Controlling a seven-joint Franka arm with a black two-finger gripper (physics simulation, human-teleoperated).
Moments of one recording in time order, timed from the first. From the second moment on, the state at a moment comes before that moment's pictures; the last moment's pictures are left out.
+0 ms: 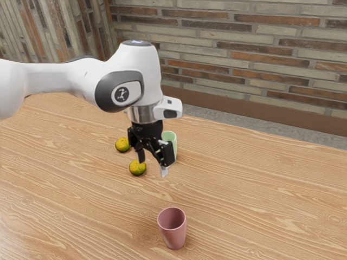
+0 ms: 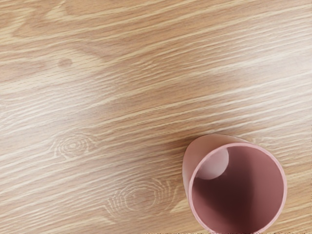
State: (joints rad) arm -0.23 -0.01 -0.12 -1.99 -0.07 1.88 -0.07
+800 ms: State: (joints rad) arm -0.17 -0.09 -0.13 -2.20 -0.08 2.01 -0.16
